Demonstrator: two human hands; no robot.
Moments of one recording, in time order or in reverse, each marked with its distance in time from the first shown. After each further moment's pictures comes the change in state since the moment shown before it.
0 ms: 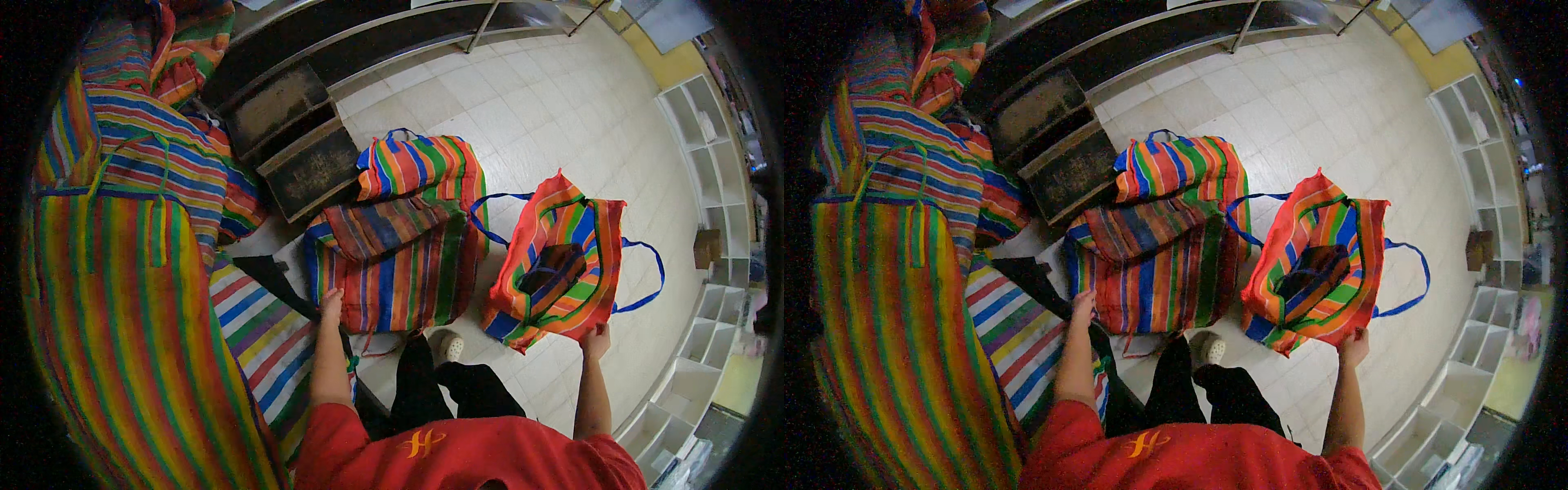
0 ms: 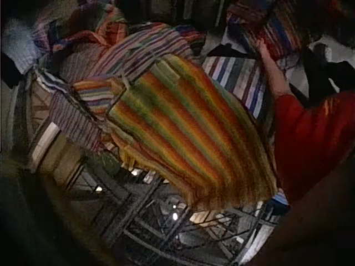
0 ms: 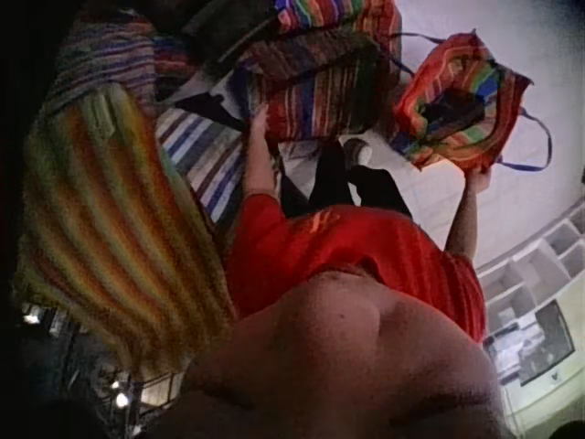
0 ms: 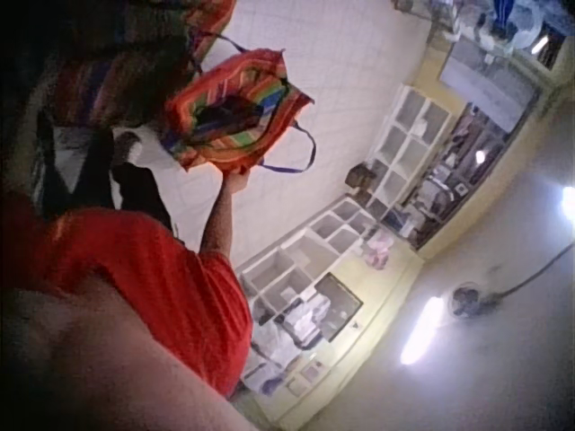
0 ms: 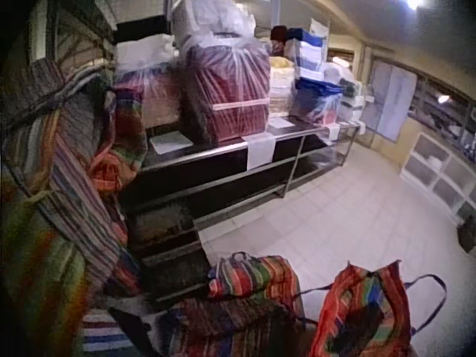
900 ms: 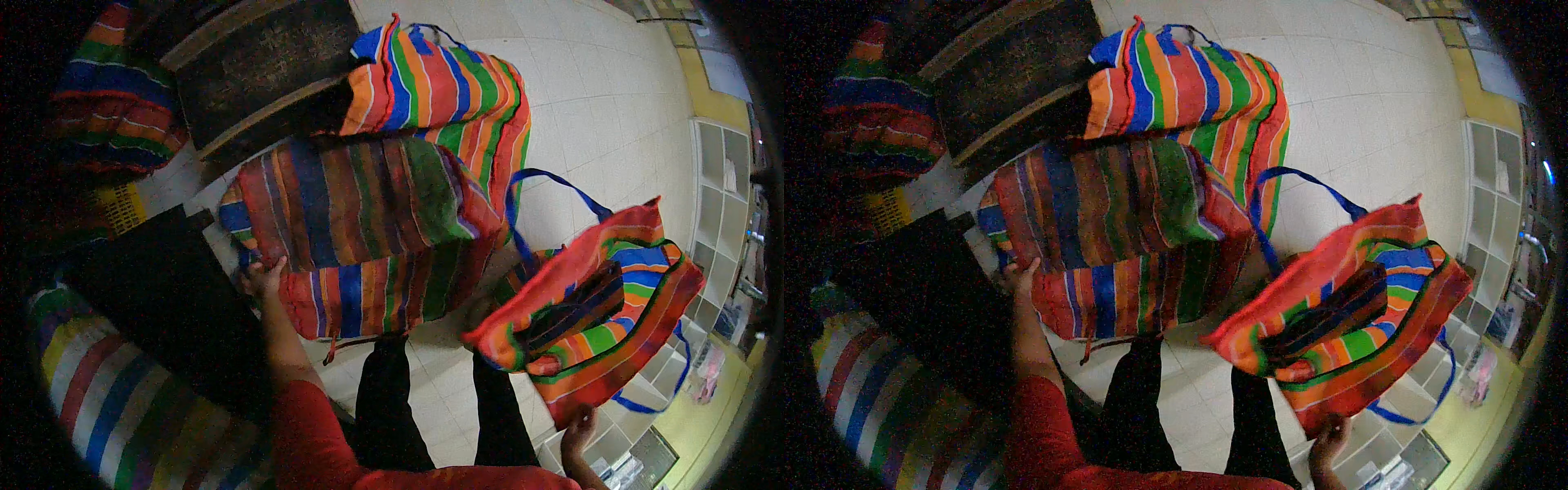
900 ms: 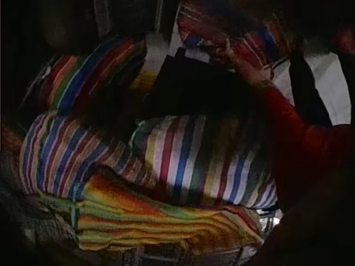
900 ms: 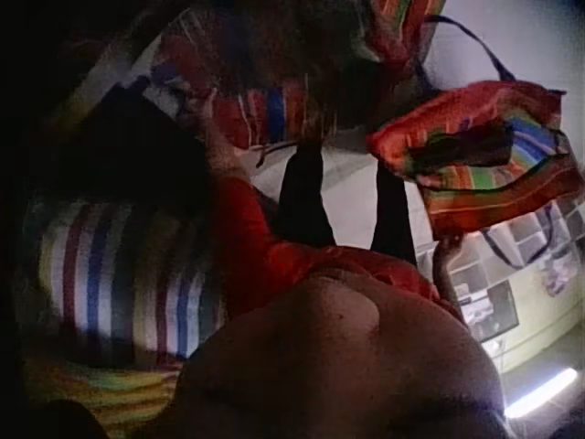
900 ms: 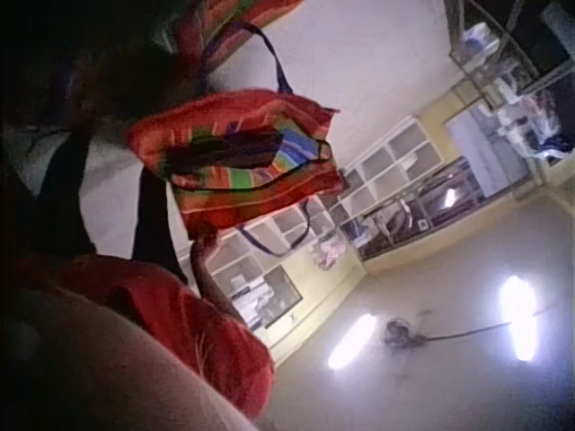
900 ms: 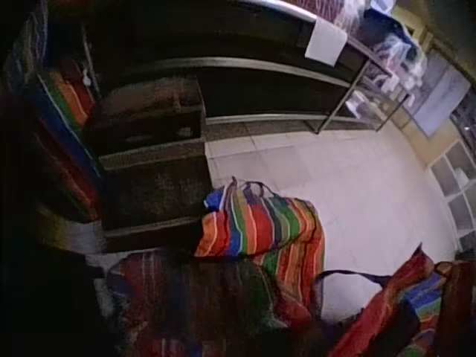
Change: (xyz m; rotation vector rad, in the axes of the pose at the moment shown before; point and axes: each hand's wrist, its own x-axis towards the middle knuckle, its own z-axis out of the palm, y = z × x) left_hand 0.331 -0.204 0.015 0.300 0.597 -0.021; right_hand -0.094 -0.090 0.094 0.213 -0.518 -0.021
